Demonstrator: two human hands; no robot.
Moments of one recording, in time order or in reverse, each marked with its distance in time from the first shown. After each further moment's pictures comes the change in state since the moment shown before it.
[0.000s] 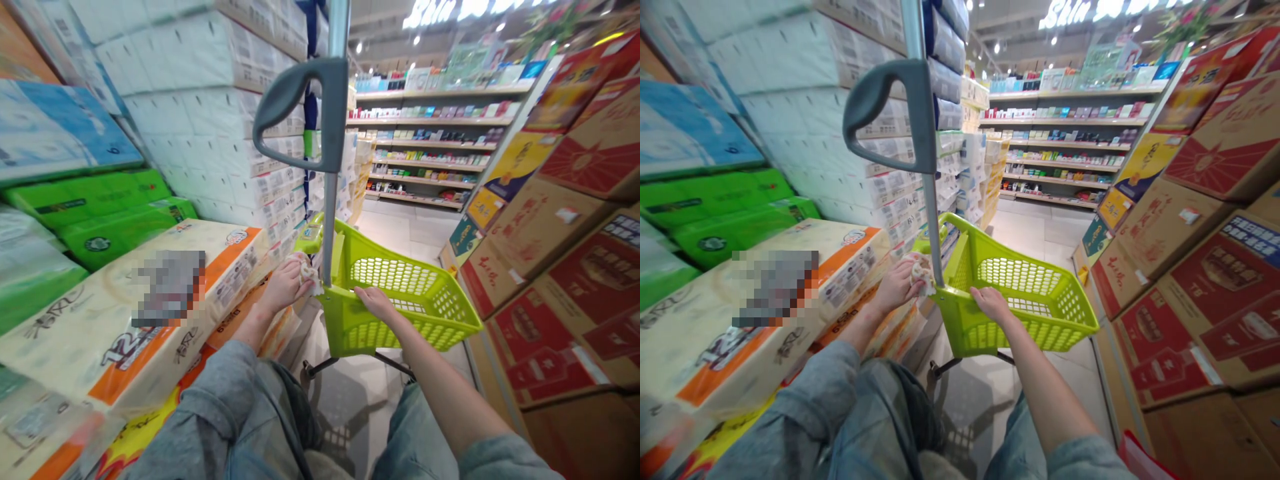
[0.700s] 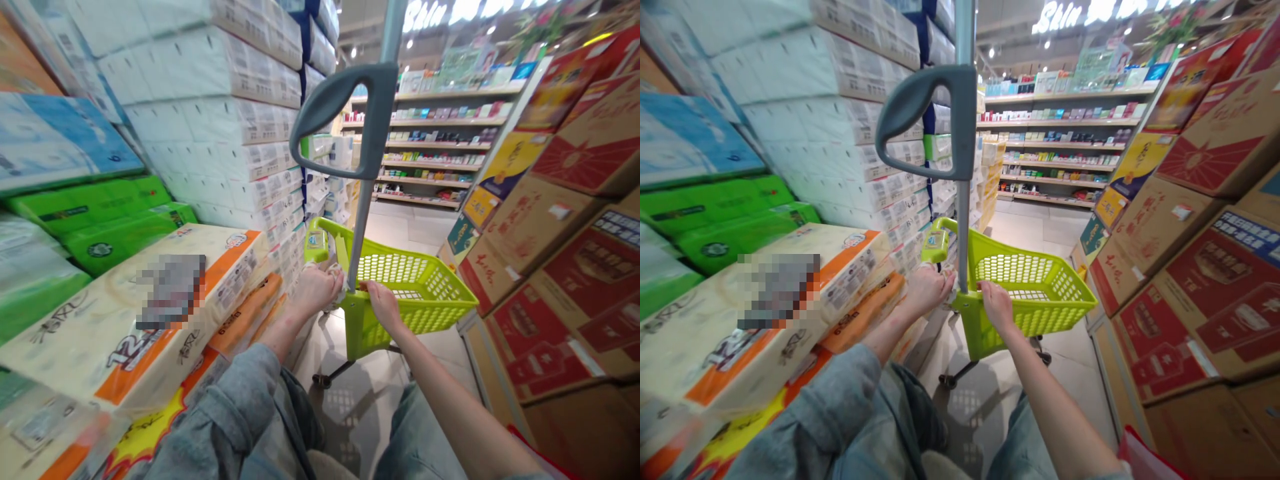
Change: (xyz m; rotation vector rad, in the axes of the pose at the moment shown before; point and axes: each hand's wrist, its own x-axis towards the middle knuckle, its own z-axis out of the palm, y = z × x) left_hand 0.051 0.069 0.010 0.138 -0.165 -0.255; right_hand -0.031 -0.020 -0.015 0.240 0.351 0.024
